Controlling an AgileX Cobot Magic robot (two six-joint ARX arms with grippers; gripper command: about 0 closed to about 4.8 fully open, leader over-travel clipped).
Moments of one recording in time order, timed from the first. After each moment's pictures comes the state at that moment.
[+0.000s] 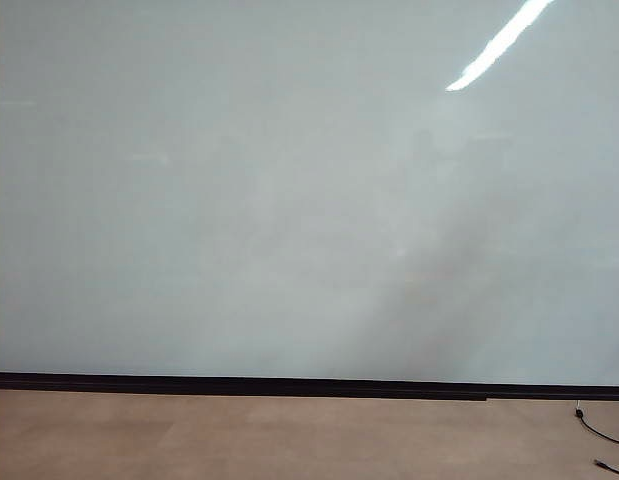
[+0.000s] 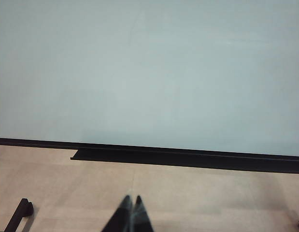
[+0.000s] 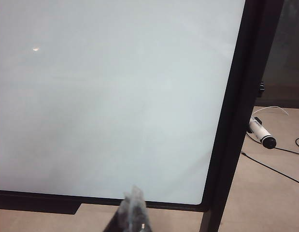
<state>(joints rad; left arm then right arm) 0.00 0.00 0.00 -0.13 0.00 -0.01 -0.02 0.00 0.00 0.04 -0.04 -0.03</state>
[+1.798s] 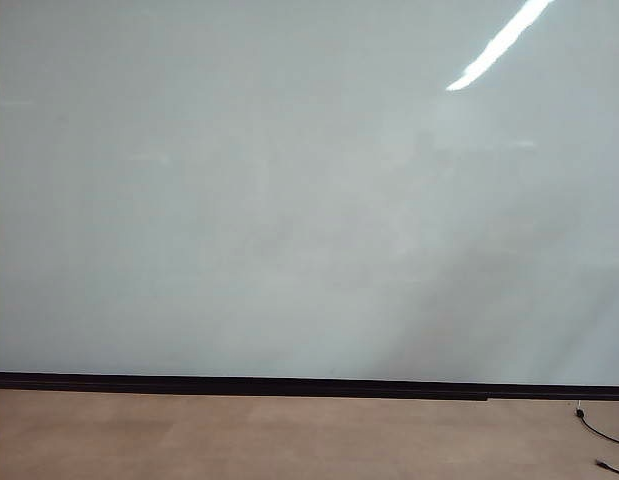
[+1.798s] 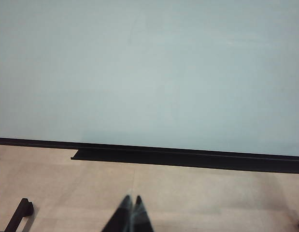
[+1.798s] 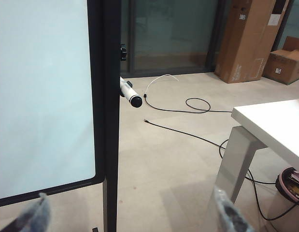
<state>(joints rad) 0.00 0.00 0.00 -0.13 0.00 -0.01 -0.03 0.00 0.00 -0.03 0.40 -0.03</state>
